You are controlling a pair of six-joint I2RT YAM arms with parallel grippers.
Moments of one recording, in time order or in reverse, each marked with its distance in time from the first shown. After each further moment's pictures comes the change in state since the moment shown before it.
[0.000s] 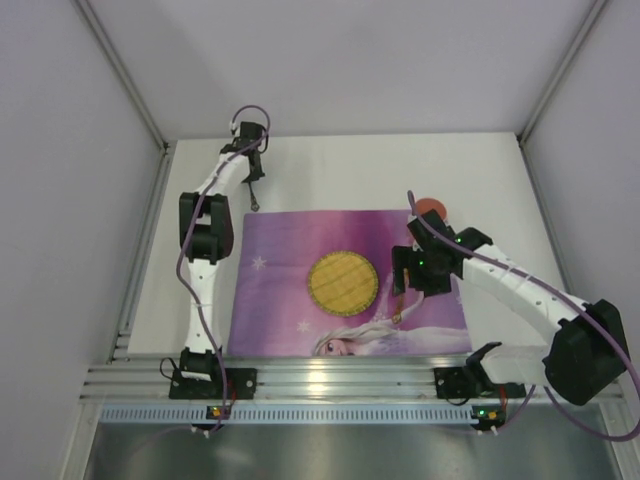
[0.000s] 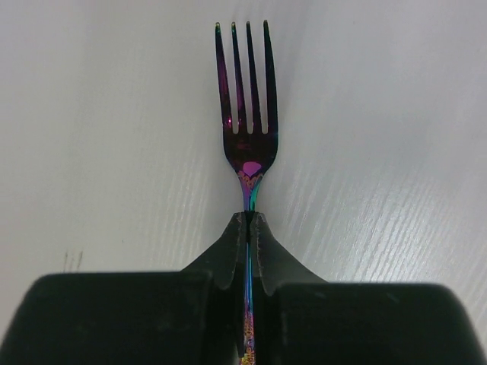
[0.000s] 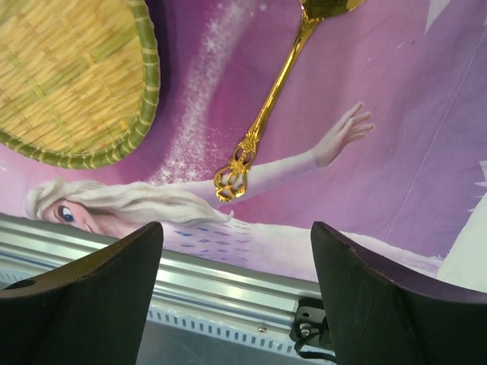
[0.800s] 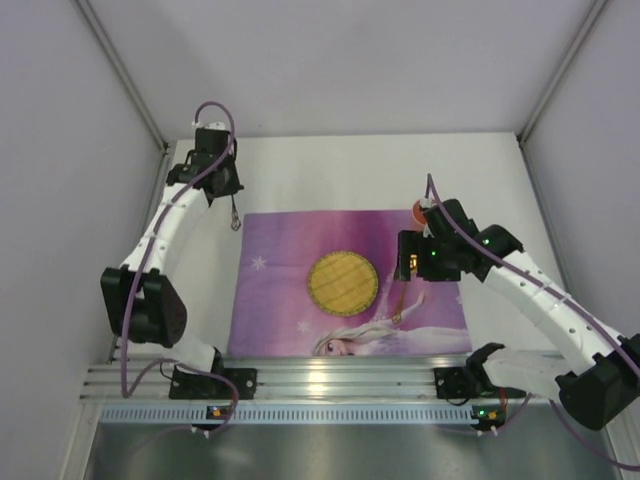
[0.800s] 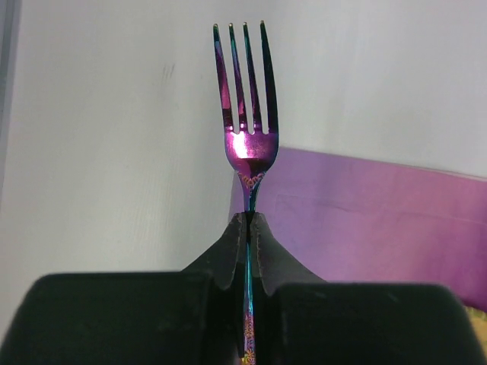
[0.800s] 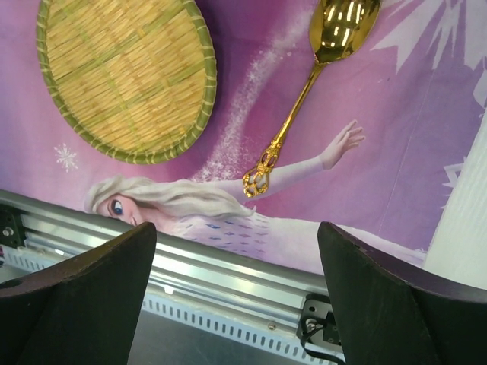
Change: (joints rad) left arm -0.014 -0.852 -0.653 -0.064 0.138 0.006; right arm 0.000 -0.138 0.142 -0.093 0.030 -0.008
